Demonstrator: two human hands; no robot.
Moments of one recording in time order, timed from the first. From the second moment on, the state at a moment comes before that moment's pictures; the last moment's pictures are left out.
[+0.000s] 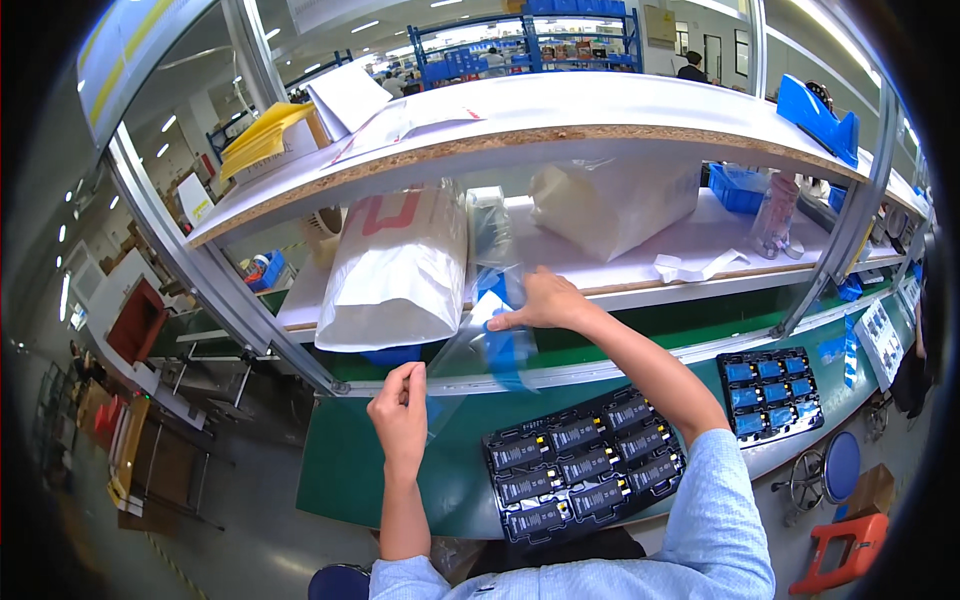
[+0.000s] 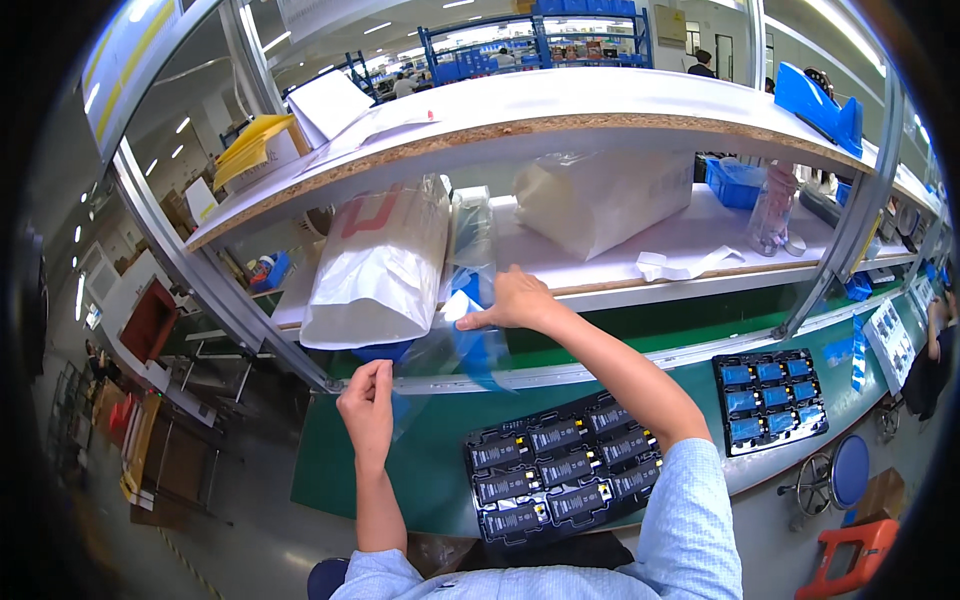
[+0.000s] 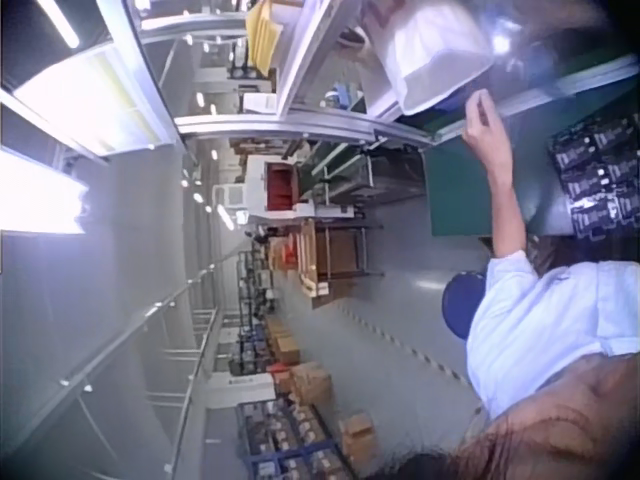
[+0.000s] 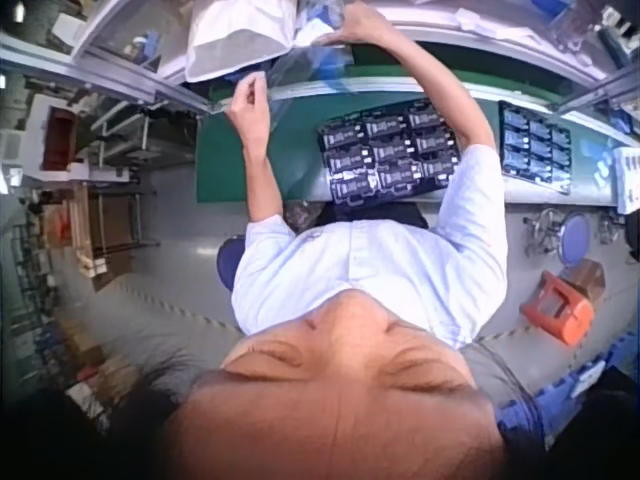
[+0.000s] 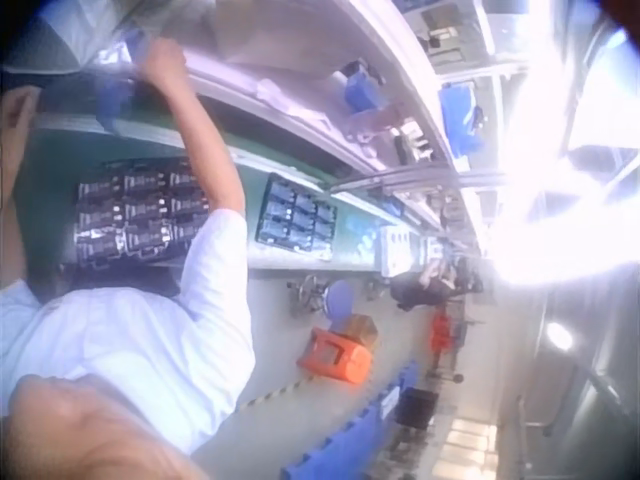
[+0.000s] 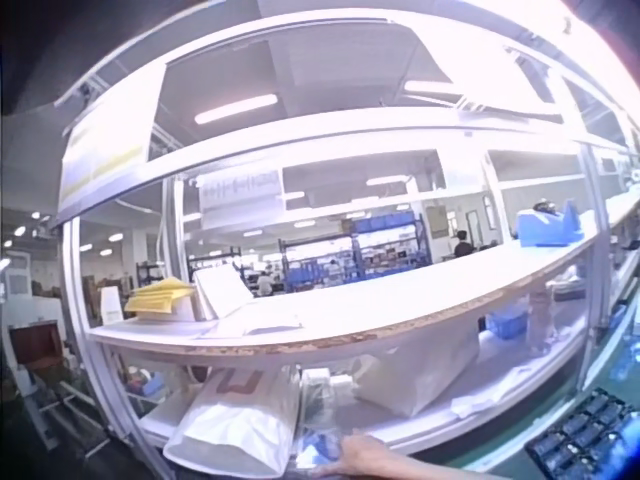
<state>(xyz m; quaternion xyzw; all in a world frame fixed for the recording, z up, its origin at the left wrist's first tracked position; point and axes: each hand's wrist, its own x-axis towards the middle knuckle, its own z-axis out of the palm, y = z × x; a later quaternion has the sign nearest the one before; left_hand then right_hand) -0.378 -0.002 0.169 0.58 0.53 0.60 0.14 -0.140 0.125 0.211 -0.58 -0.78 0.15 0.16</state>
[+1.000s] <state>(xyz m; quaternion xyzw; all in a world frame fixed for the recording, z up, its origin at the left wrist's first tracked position) -0.320 -0.116 0.112 0.79 0.24 0.29 0.48 -0.058 -0.187 0.043 -0.38 -0.41 0.57 0.59</state>
